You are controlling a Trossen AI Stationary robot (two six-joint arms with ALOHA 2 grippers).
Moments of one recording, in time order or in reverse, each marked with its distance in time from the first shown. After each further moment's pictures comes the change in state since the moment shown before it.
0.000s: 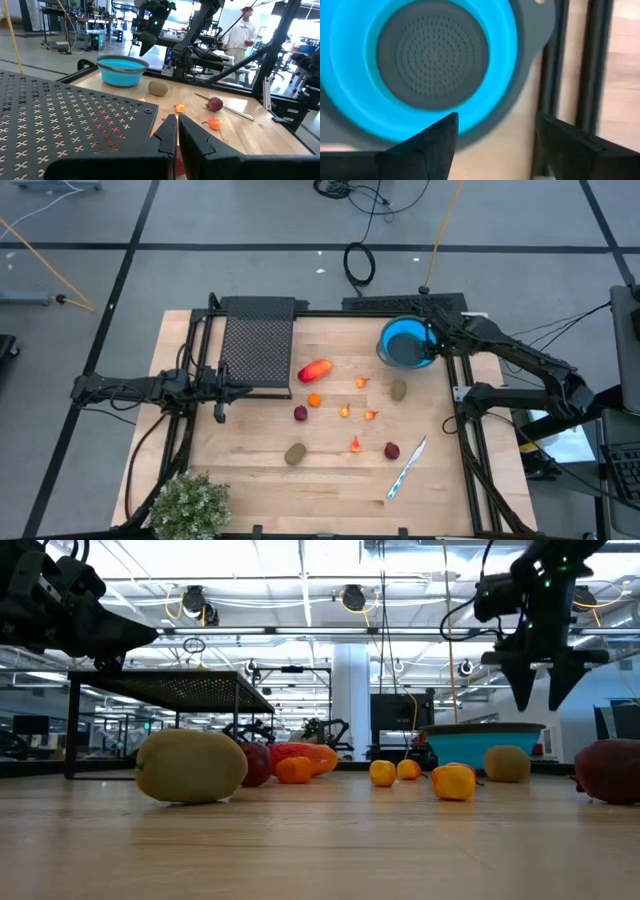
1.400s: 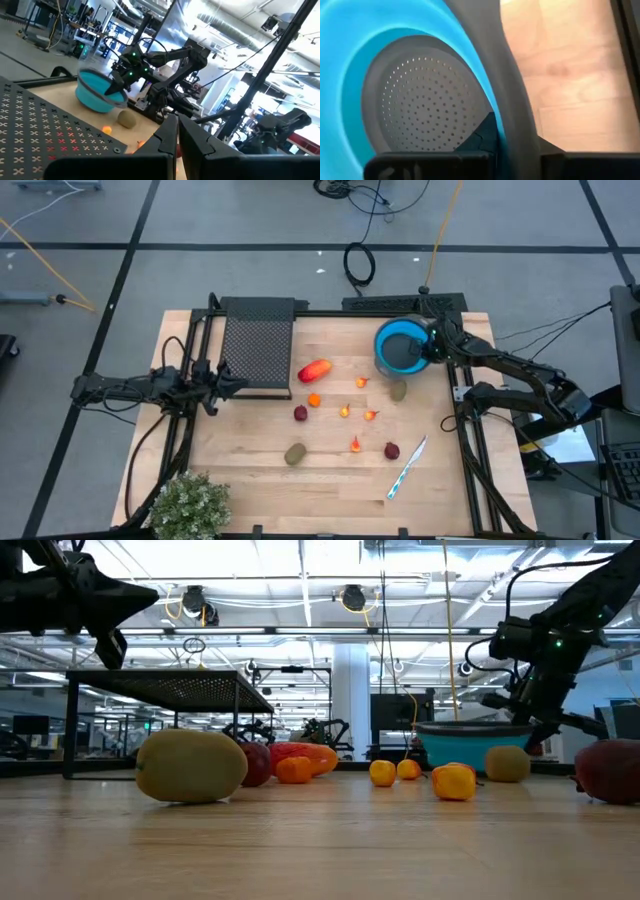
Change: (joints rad) left arm 0.000 0.000 -0.001 0.208 0.001 -0.304; right arm -0.161 -0.003 -0.386 0.663 -0.158 0.132
